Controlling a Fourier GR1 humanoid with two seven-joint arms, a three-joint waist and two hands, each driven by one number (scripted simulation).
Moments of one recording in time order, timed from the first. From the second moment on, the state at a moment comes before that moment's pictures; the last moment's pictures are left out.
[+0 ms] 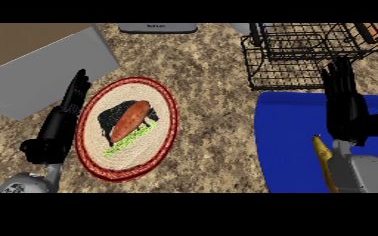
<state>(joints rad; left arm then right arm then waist) -0.11 0.51 -0.32 -1.57 0.23 0.36 -0.11 -0.19 -0.28 -0.03 -1.41 -0.34 -0.26 -0.16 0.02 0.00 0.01</state>
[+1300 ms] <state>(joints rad) -0.15 0.56 -0.22 -1.43 0.16 0.34 0.02 0.61 -0.81 -0.29 -2.03 -0.11 -0.16 0.24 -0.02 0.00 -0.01</state>
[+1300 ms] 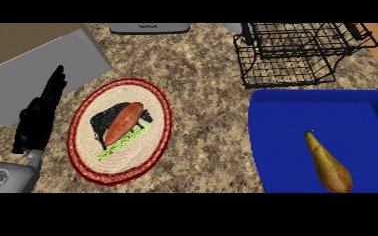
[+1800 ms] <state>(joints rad) -0.20 0.51 -0.22 -1.40 0.12 0.32 0.03 0.44 -0.98 -0.22 -2.19 -0.08 -0.08 0.77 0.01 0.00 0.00</state>
